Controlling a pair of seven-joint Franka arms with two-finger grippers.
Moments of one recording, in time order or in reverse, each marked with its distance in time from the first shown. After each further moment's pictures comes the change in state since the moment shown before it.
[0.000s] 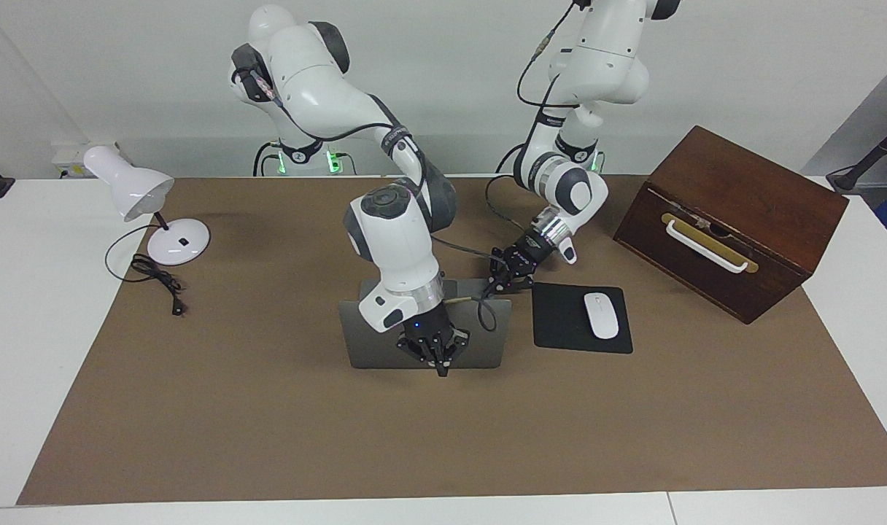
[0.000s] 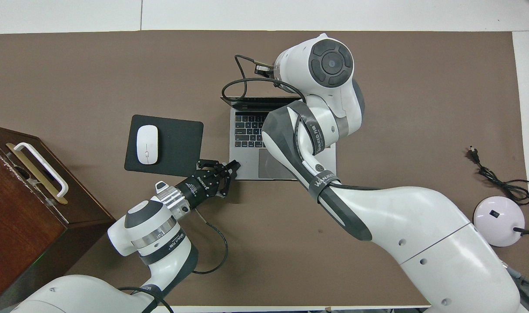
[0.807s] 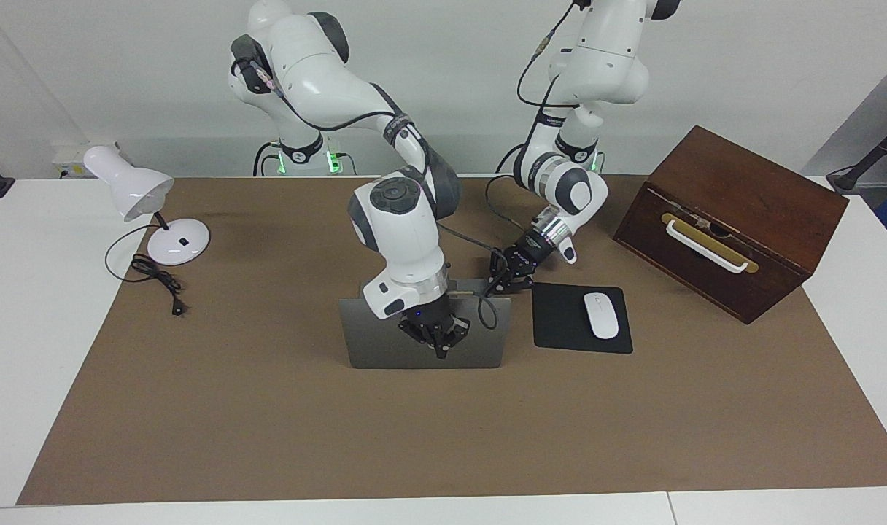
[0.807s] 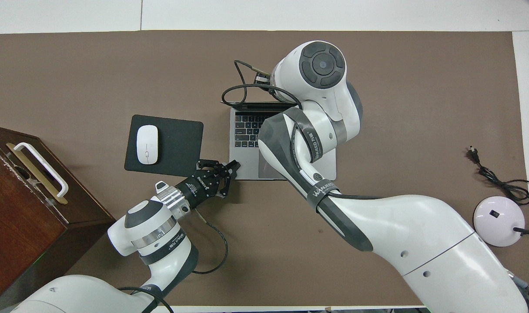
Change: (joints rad) left arm 0.000 0.000 0.000 0.000 0.000 0.001 0.000; right arm 0.016 -0.043 0.003 -0.047 0.000 -0.105 0.132
